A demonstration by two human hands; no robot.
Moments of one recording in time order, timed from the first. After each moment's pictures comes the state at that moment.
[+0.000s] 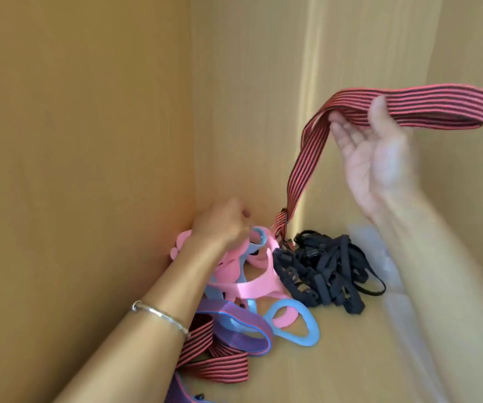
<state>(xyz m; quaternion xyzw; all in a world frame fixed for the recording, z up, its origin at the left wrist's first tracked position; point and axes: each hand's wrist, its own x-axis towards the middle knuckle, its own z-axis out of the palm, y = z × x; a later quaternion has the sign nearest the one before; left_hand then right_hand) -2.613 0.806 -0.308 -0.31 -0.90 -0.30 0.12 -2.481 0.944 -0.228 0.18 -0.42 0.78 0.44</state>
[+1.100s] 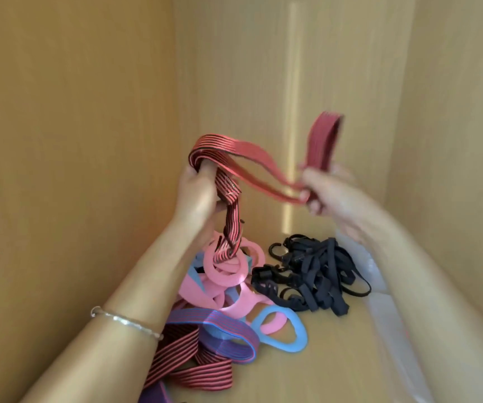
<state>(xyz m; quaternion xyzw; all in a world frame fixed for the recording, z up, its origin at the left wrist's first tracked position) -2.573 0.806 -0.260 -0.24 -0.52 -0.82 0.05 -2.480 0.963 -0.252 -0.06 -0.77 0.56 0.29</state>
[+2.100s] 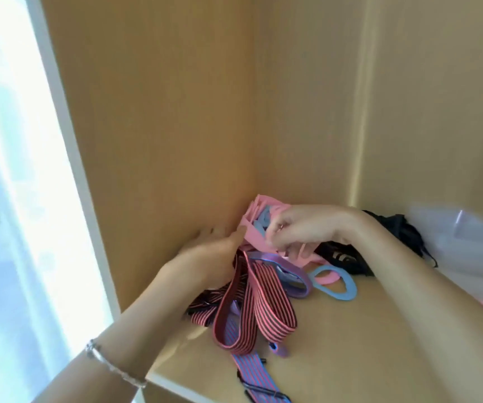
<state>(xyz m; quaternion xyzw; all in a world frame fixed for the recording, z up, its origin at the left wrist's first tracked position) -2.500 0.688 -0.338 -0.20 -0.98 0.05 0.05 -2.482 0.873 -0.290 0.11 -0.95 0.27 -0.13</state>
